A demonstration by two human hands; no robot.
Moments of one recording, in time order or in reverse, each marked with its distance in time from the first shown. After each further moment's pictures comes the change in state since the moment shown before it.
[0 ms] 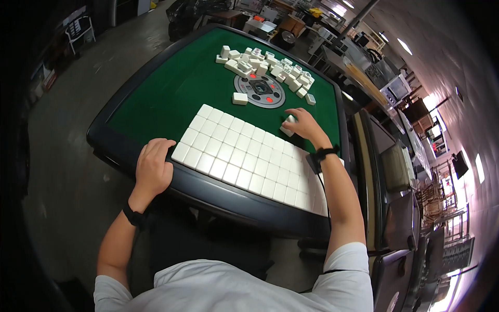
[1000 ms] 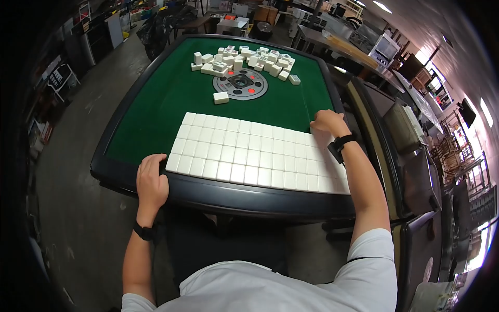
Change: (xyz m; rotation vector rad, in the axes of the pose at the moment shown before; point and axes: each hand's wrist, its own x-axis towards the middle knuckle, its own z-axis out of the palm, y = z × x) left_hand 0.000 -0.001 0.004 0.026 -0.030 -0.007; right_hand -0.082 0.070 -0.033 -0.387 -0.221 0.547
